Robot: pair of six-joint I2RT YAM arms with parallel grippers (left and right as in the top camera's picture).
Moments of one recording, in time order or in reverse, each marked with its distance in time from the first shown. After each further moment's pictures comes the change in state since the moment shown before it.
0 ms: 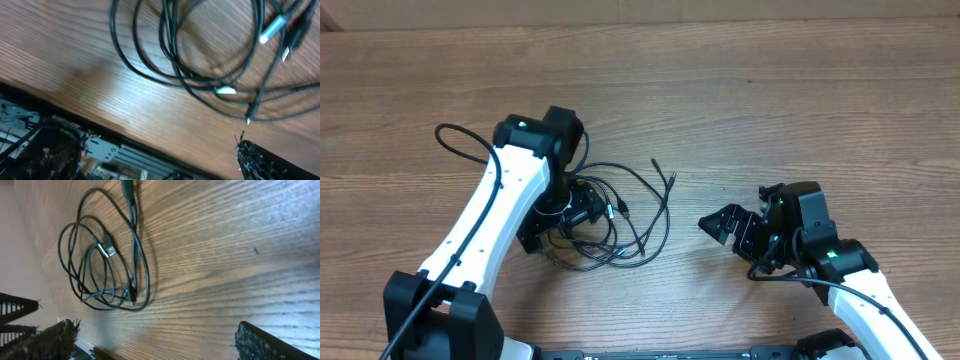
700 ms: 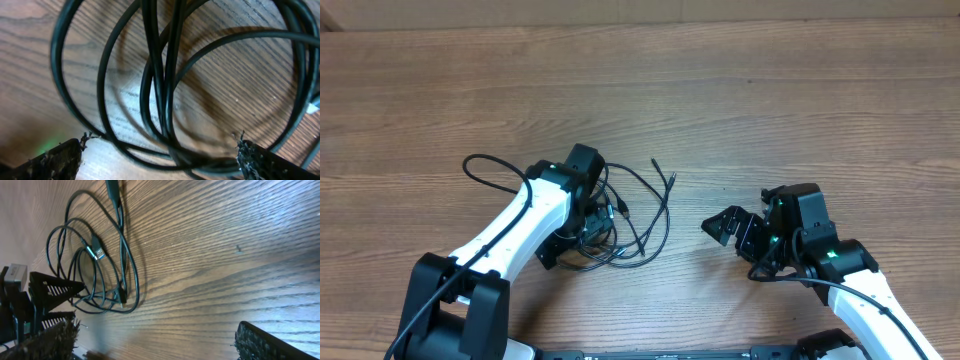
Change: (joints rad) left arm -0.077 0.000 -0.351 0.451 -0.114 -0.145; right arm 0.000 0.000 0.000 -0.026 0.044 0.000
